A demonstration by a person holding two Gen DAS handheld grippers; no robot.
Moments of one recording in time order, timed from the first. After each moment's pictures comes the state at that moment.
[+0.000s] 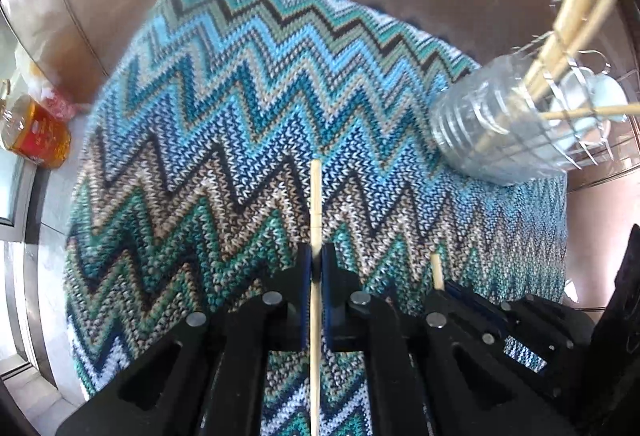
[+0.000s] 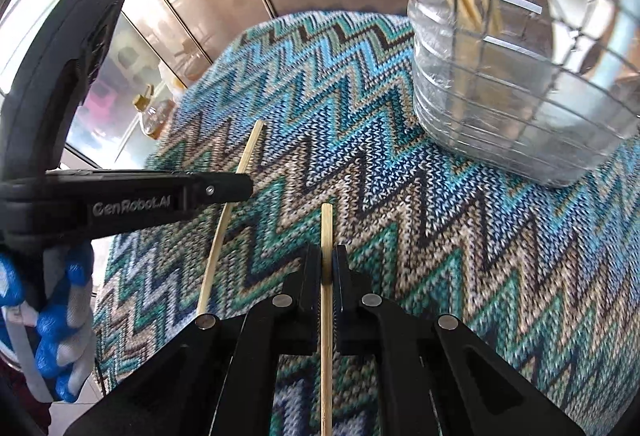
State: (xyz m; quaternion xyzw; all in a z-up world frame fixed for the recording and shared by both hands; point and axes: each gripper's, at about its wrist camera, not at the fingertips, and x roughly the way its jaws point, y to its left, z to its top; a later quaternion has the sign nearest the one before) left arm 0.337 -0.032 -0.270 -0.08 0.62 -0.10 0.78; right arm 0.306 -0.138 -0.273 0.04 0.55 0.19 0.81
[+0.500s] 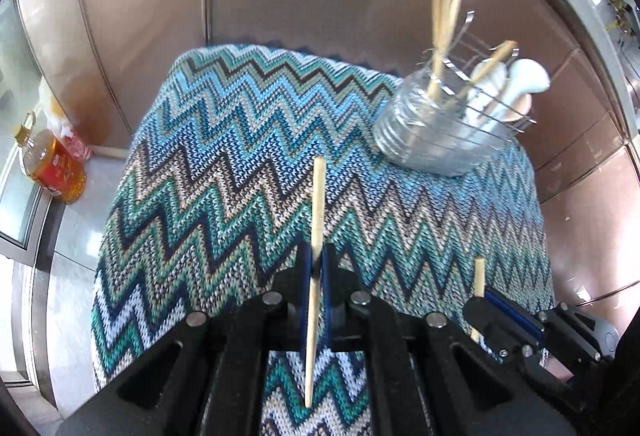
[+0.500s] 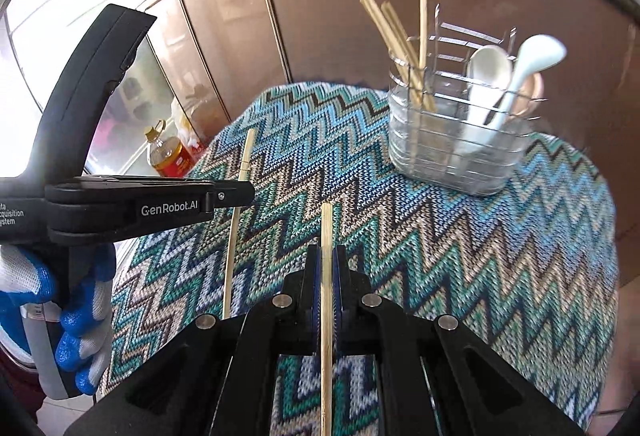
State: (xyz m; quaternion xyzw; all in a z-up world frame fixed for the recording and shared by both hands) left arm 0.260 -0.028 -0.211 -0.06 0.52 -0.11 0.84; right arm 0.210 -0.157 -0.203 0.01 0.44 0.16 0.89
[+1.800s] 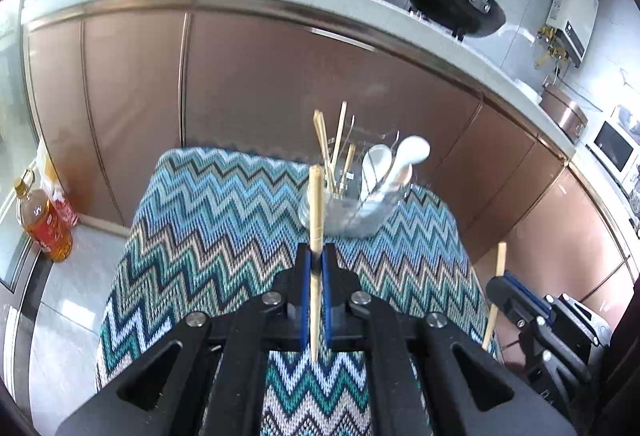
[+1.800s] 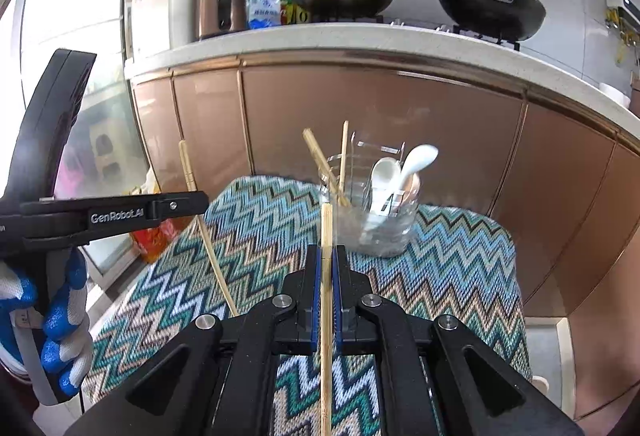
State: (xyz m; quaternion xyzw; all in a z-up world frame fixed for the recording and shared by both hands) left arm 0.188 -0.038 -0.109 -0.09 0.37 -0.17 0.91; right arm 0.126 -0.197 -0.111 0.01 0.28 0.07 0.96
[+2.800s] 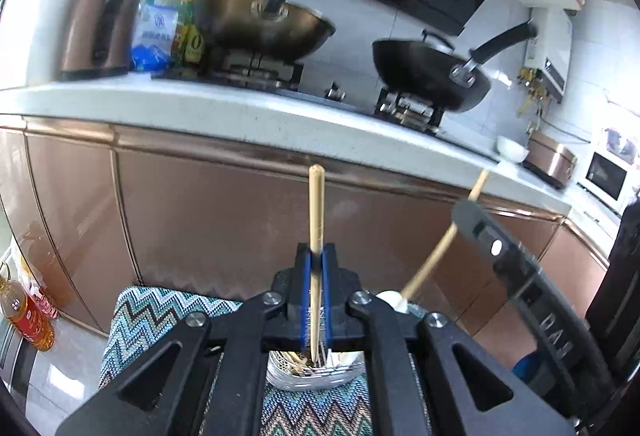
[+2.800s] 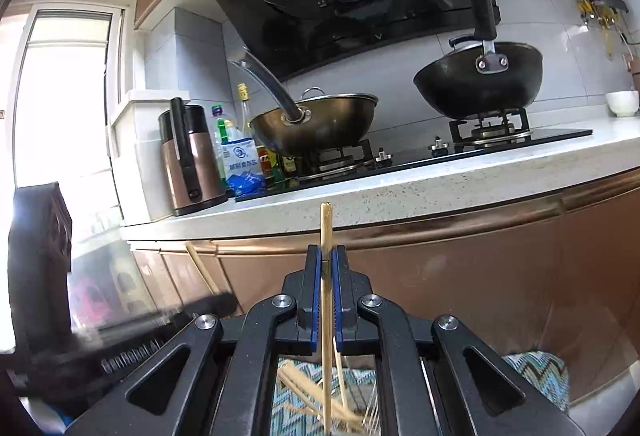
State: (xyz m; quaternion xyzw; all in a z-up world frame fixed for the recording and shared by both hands) left arm 0.317 -0.102 -0.037 -0.08 0.25 -0.19 0.95; right arm 0.286 -0.250 -0.040 0.13 0.09 0.10 0.98
